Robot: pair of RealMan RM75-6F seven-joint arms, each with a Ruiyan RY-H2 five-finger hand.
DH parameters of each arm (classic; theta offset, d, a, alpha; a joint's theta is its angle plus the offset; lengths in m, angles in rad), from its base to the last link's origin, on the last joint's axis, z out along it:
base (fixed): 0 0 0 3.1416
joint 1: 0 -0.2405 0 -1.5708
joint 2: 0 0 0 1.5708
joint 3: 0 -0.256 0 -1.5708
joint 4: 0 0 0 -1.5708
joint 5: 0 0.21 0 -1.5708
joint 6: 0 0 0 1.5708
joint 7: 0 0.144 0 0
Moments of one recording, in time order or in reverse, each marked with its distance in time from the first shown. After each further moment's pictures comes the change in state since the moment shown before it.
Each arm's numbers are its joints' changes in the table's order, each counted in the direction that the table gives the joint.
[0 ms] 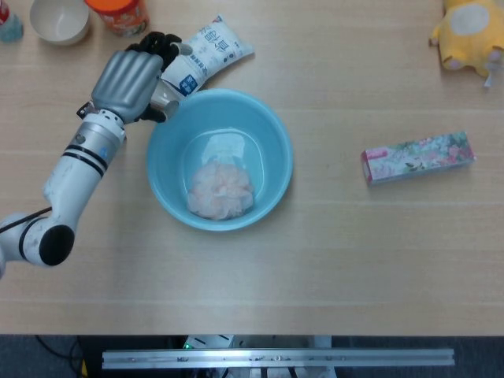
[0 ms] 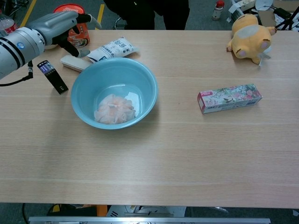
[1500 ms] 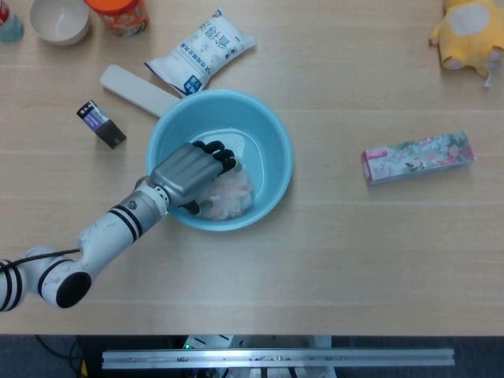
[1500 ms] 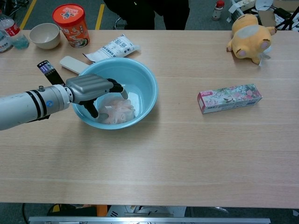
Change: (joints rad) left arm 0.044 0.107 -0.217 0.050 0.149 -0.111 0.121; right arm -0.008 0.007 0.000 -0.026 0.014 -0.020 0.021
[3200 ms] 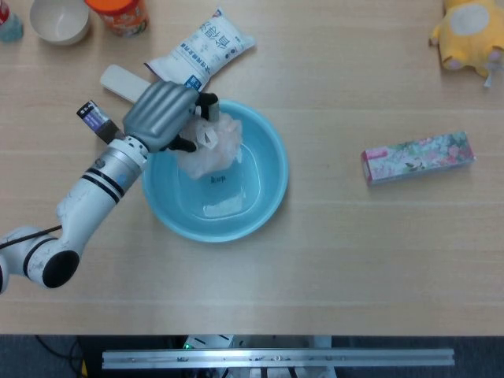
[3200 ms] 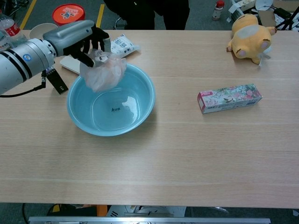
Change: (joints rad) left arm -0.038 -0.090 0.164 0.005 0.005 0.184 -0.313; right arm 0.011 -0.002 -0.004 -0.010 -0.013 0.022 0.037
